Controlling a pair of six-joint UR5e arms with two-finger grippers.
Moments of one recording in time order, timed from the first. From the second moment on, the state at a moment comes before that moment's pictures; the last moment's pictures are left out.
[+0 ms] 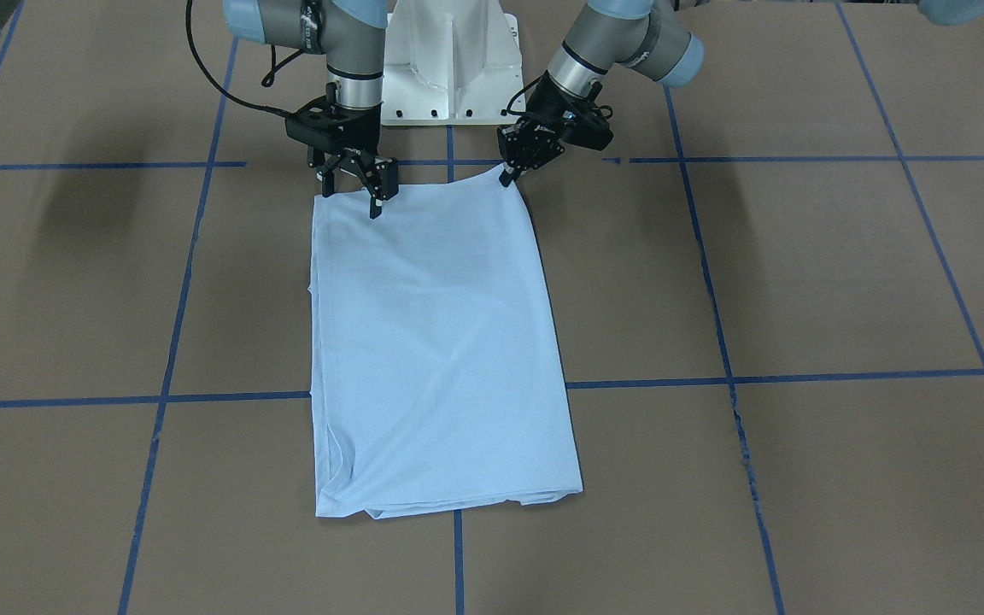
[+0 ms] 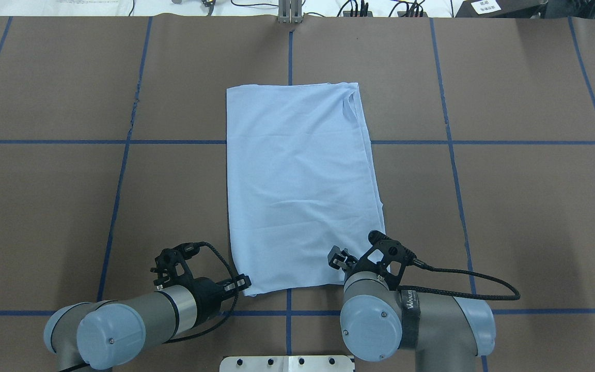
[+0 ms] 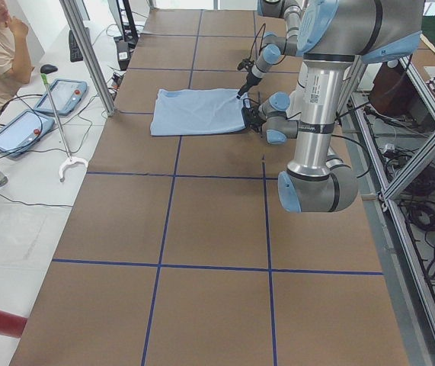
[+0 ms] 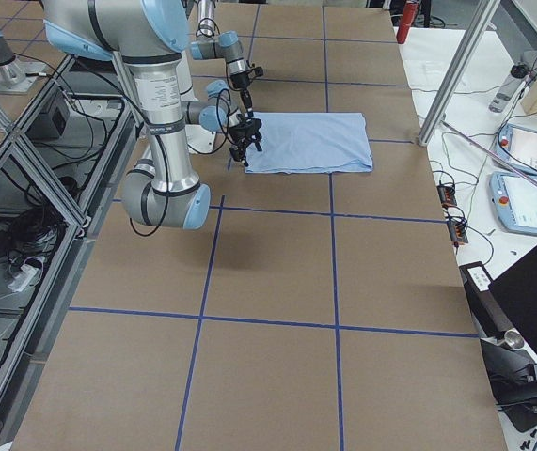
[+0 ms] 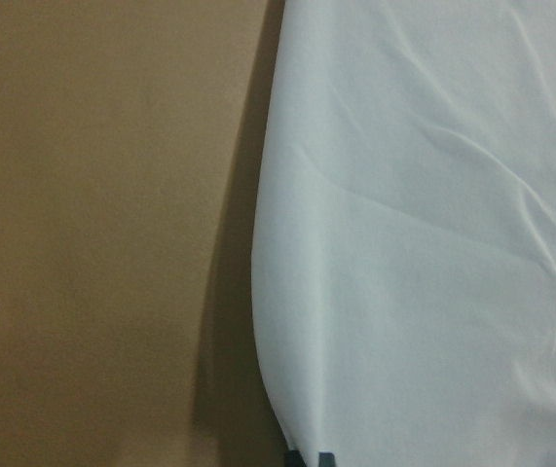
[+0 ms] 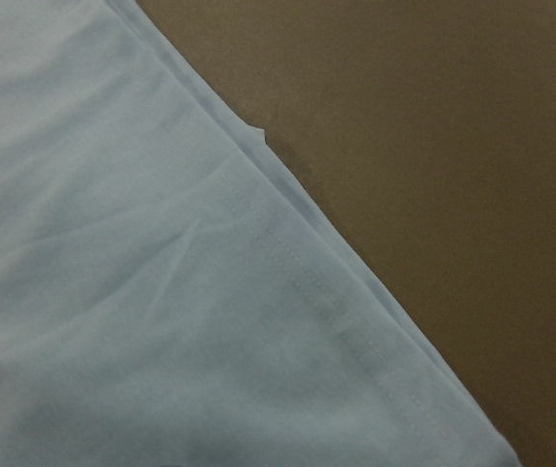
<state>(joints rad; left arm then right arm) -0.12 -1.84 -1.80 -2.38 -1.35 -1.80 0.12 -1.16 1.89 -1.67 1.22 2.08</state>
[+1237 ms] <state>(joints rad) -0.12 -1.84 -1.81 -2.38 -1.35 -1.81 0.12 -1.13 1.89 -1.66 1.22 2.19</state>
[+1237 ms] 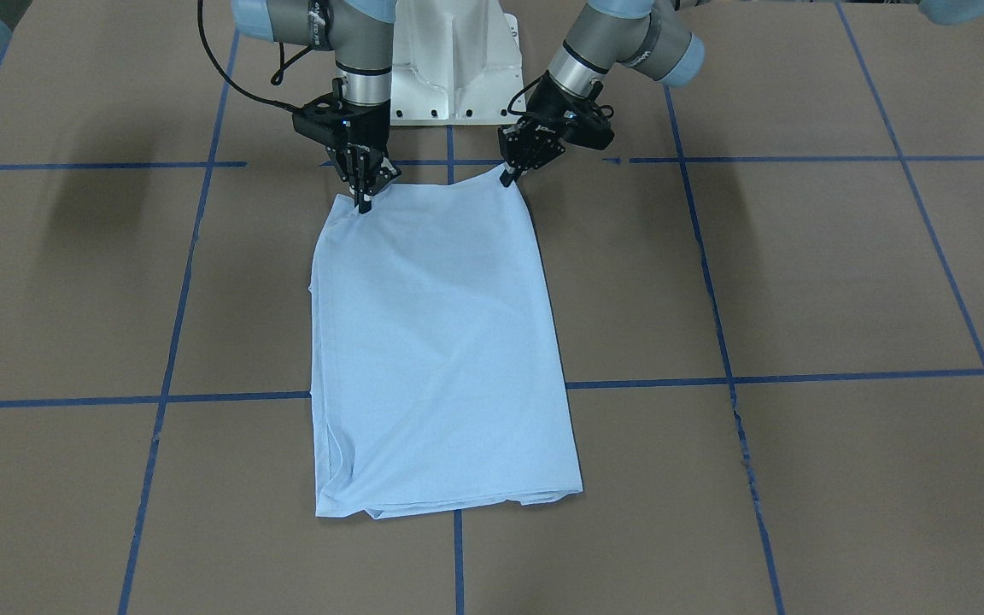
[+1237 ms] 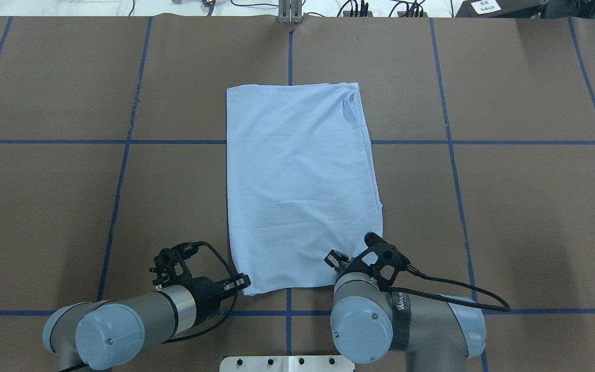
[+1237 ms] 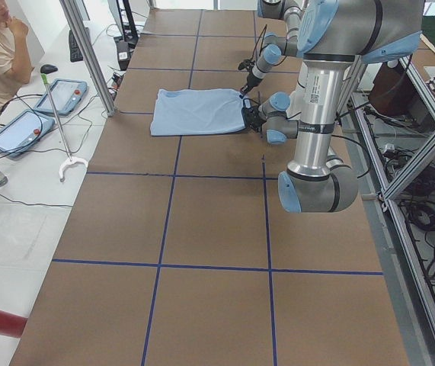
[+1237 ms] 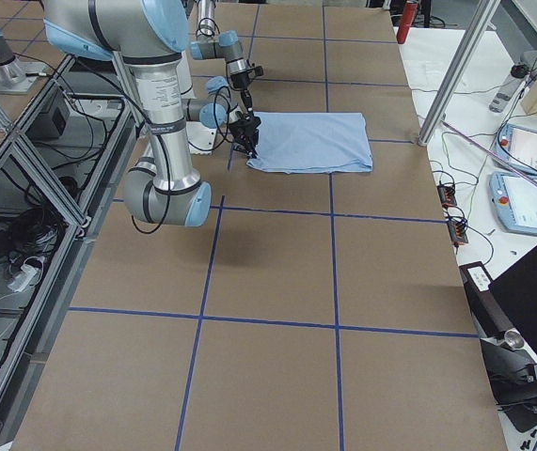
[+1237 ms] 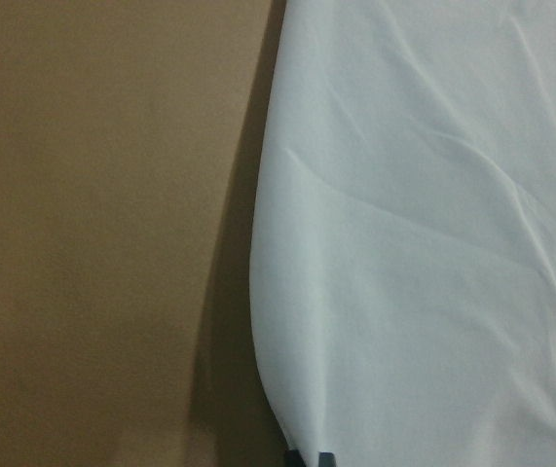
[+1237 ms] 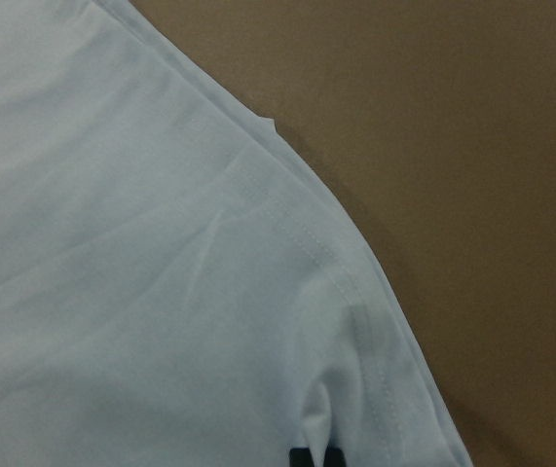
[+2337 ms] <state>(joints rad) -0.12 -1.74 -2.39 -1.92 -1.48 -1.76 0.07 -1.12 2.36 -1.98 1.24 2.20</state>
